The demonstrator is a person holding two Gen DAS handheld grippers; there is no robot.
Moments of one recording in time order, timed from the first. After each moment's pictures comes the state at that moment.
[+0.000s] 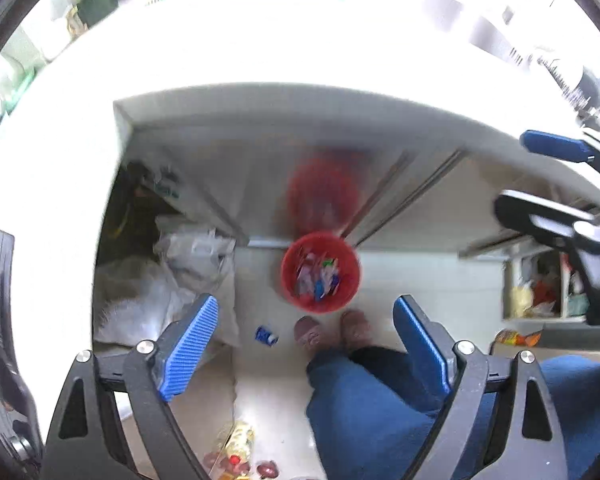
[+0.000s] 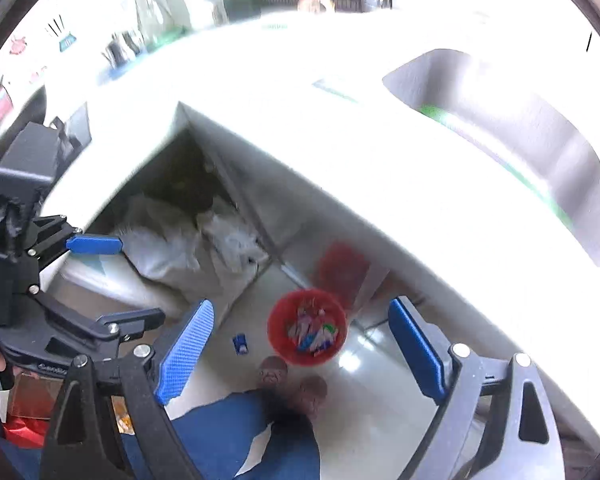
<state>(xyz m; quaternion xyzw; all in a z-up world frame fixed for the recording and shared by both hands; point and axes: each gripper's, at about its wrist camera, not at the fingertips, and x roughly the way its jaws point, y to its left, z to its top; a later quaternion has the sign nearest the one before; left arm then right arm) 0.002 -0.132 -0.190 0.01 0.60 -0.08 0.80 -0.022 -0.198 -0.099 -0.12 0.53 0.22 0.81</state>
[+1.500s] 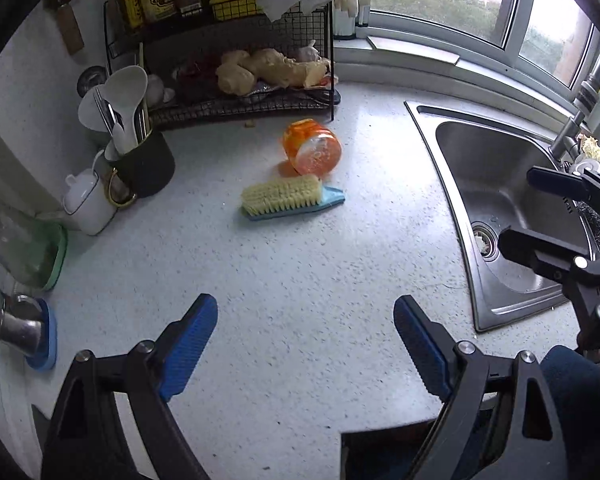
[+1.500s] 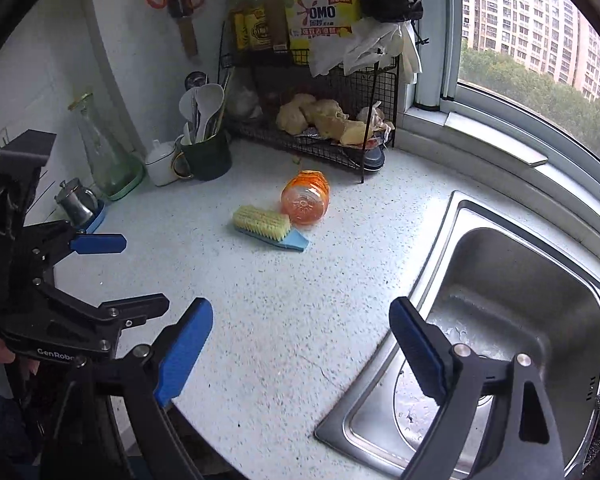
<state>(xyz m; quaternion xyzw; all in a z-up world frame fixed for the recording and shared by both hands) 0.266 0.051 -0.077 0.05 0.50 -0.09 0.86 0.183 -0.097 -0.021 -0.07 0.44 0.17 0.88</state>
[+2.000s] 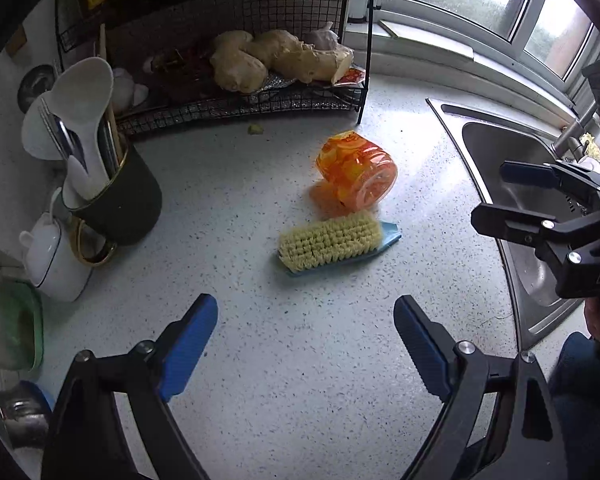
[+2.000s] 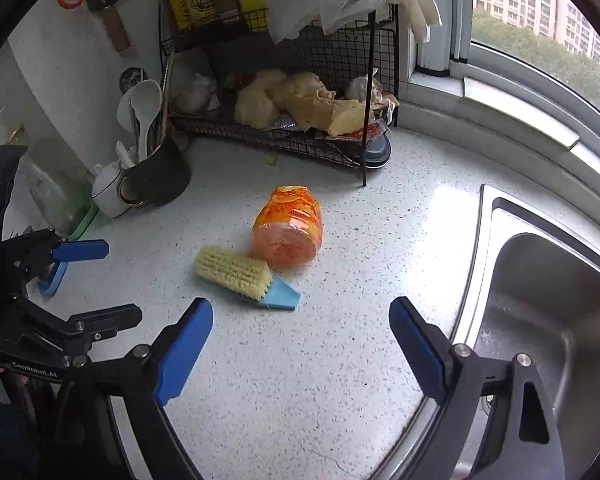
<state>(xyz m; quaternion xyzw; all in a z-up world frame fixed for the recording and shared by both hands) 0.377 0.108 -0.110 0.06 0.53 -0.16 0.83 0.293 -0.076 -0.048 -0.03 0.50 0.15 0.85</state>
